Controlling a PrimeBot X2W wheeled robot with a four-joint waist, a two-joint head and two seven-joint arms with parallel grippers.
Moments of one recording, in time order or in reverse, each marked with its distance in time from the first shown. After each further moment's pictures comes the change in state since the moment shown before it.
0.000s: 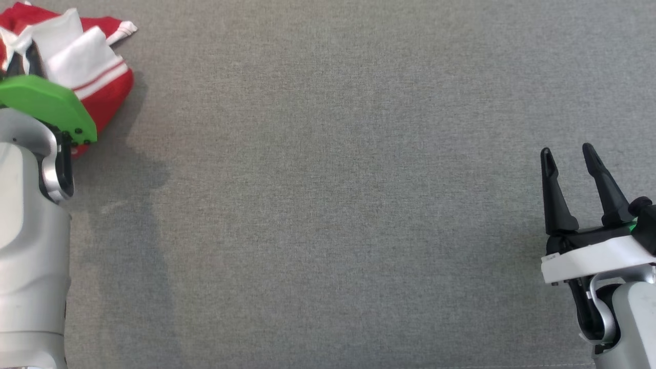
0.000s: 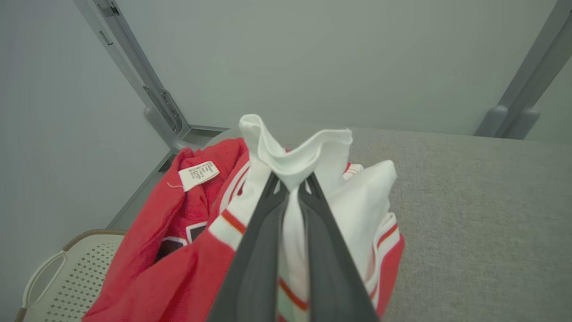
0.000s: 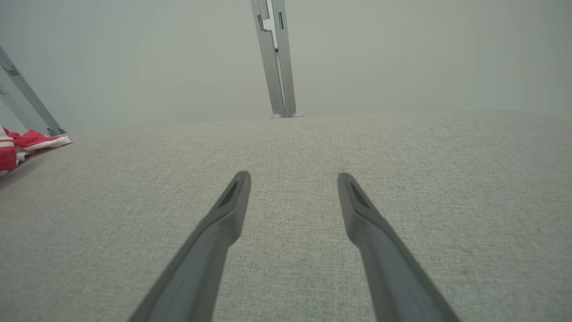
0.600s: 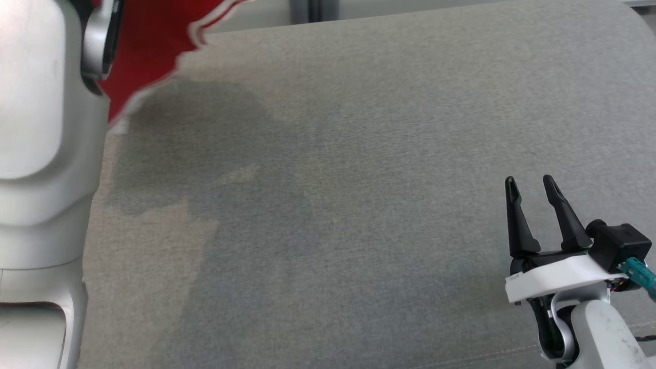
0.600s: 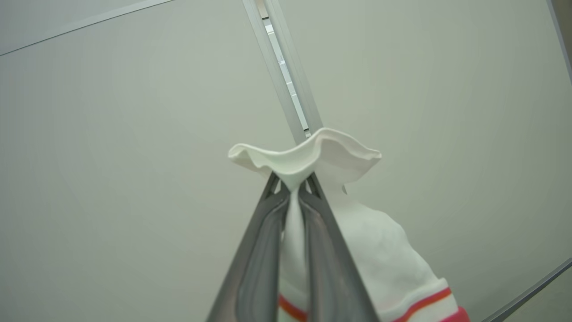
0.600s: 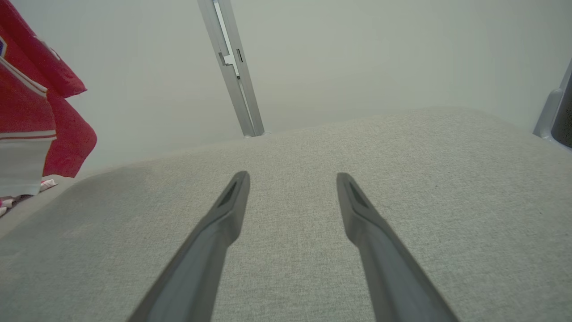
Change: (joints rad) left arm -0.312 -0.060 -0.252 -0.406 0.152 -0.103 -0.020; right arm 0.019 0.120 0.023 0.108 -0.019 0.000 -0.029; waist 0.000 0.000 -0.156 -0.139
